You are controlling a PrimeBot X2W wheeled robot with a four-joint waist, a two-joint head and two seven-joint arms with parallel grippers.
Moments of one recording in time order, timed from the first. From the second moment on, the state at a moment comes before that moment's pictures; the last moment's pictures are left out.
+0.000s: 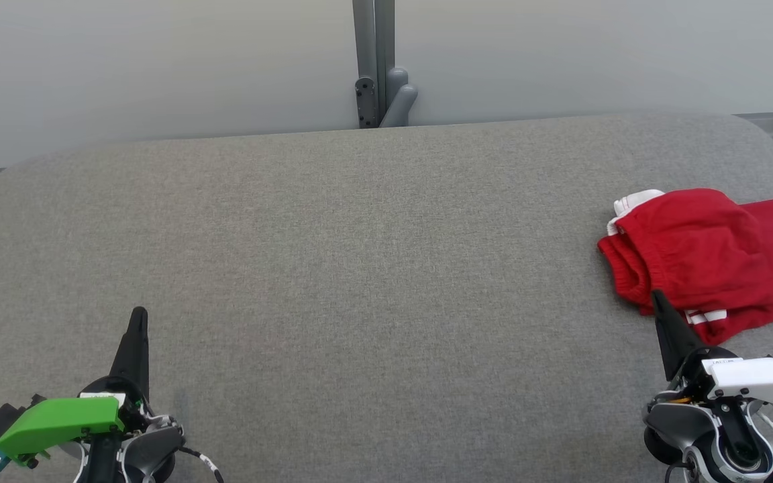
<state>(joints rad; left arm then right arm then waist) -0.11 0.05 0.11 0.26 -1.61 -0.13 0.11 -0.11 -0.05 -0.12 0.25 1.61 0.13 0.12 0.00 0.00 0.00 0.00</state>
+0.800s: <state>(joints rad) -0.11 0.05 0.11 0.26 -1.61 -0.13 0.11 -0.11 -0.05 -0.12 0.25 1.61 0.13 0.12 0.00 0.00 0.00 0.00</state>
